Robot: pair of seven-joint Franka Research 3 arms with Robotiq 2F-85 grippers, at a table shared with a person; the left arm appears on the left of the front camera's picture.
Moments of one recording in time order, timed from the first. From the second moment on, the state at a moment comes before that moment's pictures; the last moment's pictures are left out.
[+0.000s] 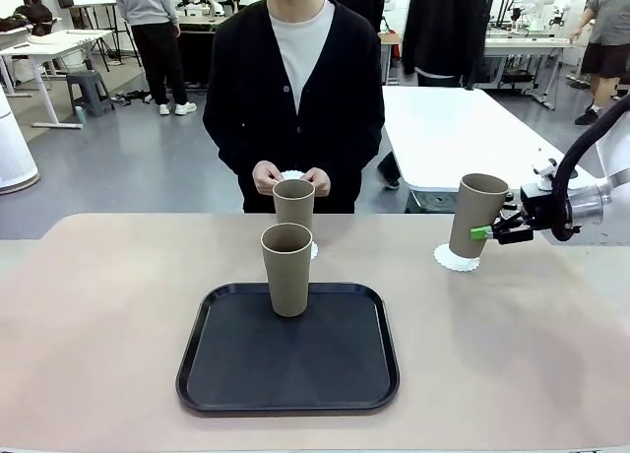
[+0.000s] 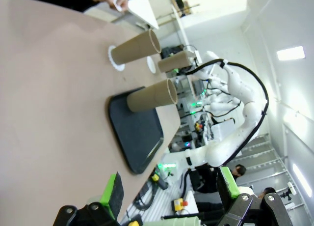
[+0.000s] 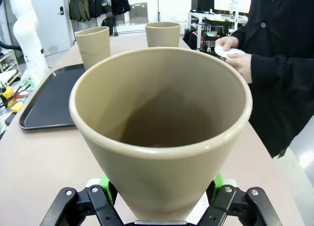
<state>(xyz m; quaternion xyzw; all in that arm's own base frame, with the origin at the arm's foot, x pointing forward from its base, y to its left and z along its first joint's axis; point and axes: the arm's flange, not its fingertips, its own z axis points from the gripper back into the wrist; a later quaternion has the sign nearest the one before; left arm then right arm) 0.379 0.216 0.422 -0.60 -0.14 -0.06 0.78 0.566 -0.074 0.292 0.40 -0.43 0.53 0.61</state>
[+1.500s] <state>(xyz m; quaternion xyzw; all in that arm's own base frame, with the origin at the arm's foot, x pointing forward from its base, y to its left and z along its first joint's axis) 0.379 0.216 0.422 -0.60 -0.14 -0.06 0.78 0.587 -0.069 0.267 0.40 -0.41 0.52 0.63</state>
